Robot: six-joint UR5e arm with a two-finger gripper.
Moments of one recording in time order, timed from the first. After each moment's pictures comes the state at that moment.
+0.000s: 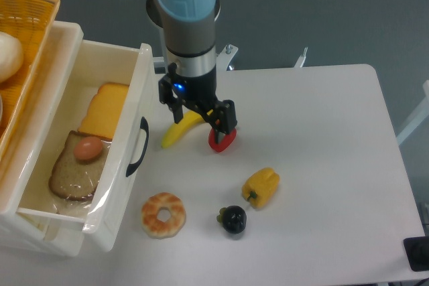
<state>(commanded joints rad) 2.37 -1.78 -1.55 -1.14 1.54 0.92</state>
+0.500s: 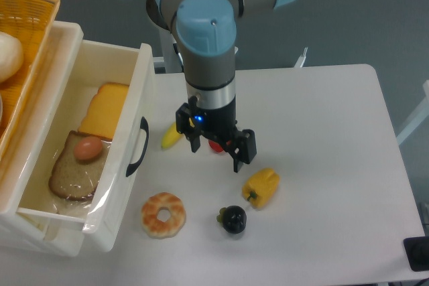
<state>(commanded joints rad) 2.39 -1.87 -1.47 -1.14 1.54 0.91</state>
